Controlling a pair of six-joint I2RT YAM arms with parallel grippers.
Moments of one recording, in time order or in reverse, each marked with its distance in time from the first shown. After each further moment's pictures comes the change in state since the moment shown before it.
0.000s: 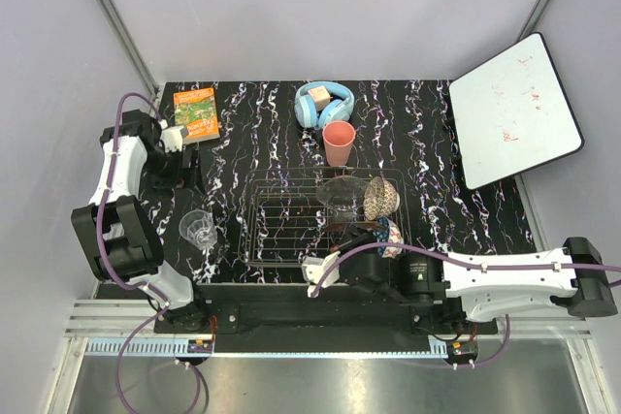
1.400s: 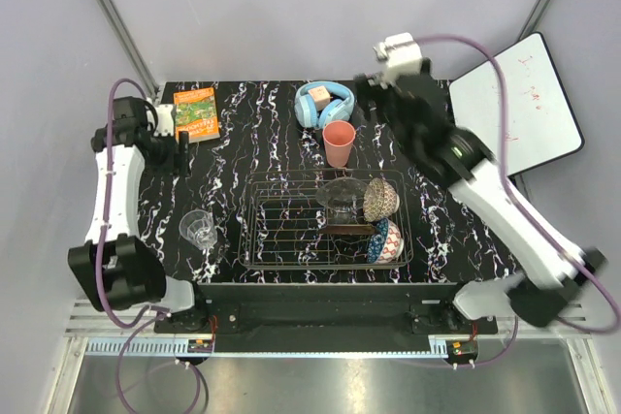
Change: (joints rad) left arm -0.062 -0.231 0.067 0.069 -0.169 -0.087; right arm -0.734 0.164 0.724 -0.029 -0.177 0.789
